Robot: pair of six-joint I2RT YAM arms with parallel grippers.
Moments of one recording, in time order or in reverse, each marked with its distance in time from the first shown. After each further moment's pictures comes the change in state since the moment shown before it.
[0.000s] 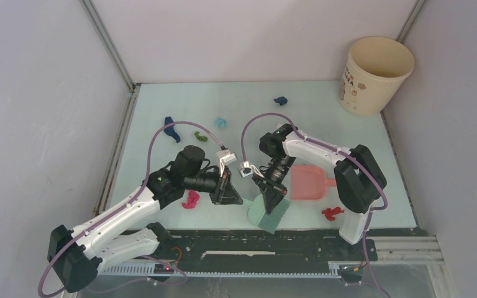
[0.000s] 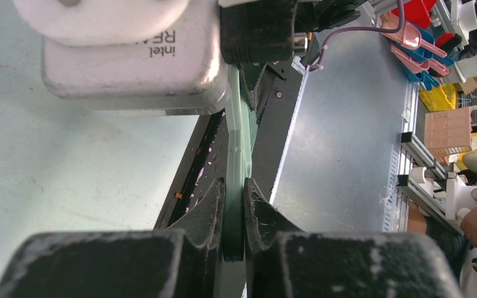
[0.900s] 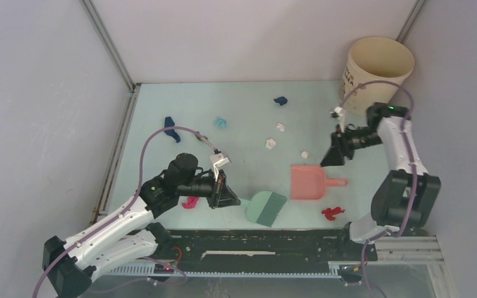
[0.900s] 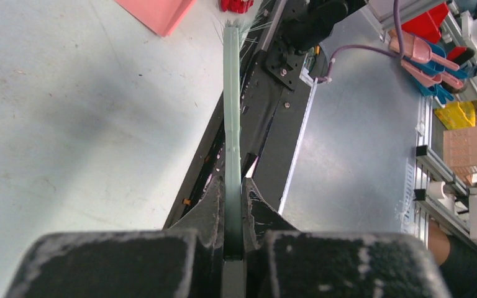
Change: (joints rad) left arm -0.019 -0.106 -0.084 0.058 -0.064 -0.026; right arm -0.810 -0.232 0.021 -0.047 0.055 0.040
